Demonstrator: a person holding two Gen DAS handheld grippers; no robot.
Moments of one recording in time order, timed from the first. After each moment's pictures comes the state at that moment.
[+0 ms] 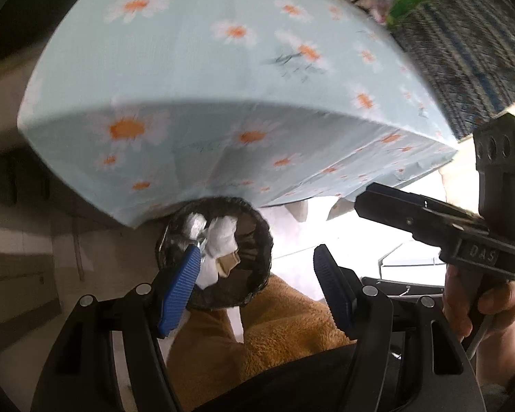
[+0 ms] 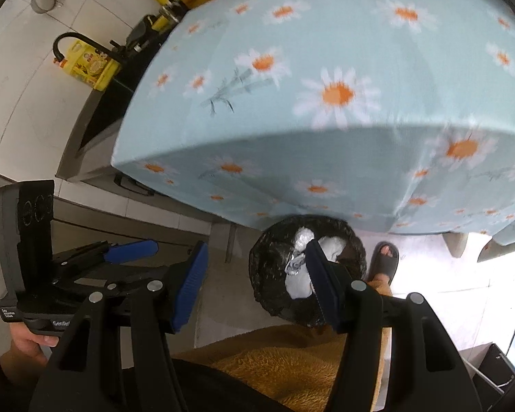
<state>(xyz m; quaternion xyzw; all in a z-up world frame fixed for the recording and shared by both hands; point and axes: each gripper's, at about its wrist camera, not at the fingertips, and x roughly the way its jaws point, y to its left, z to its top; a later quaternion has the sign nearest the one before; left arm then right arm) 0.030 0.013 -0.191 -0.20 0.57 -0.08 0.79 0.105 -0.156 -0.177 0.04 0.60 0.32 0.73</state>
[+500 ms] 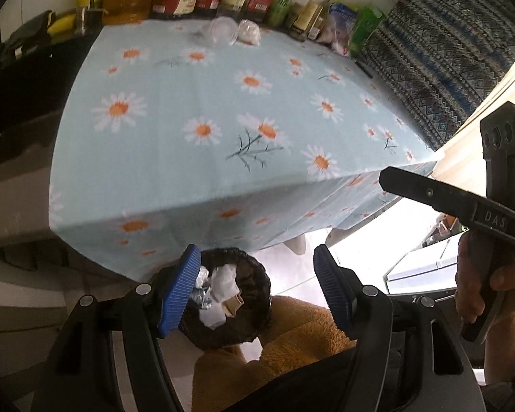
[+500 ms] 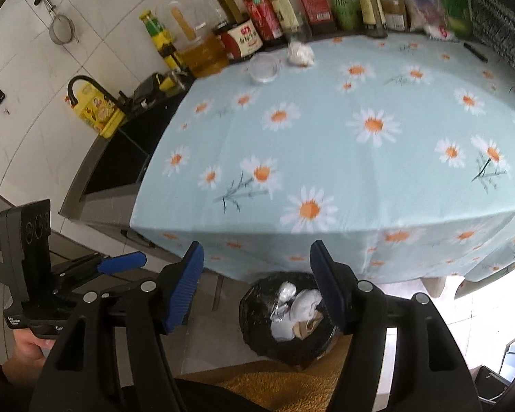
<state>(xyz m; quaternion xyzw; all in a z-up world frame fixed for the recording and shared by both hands) 0.042 0.017 -0.128 -0.15 0.50 -0.10 0.85 0.124 -0.176 -0.101 0.05 0.51 0.30 0.80</state>
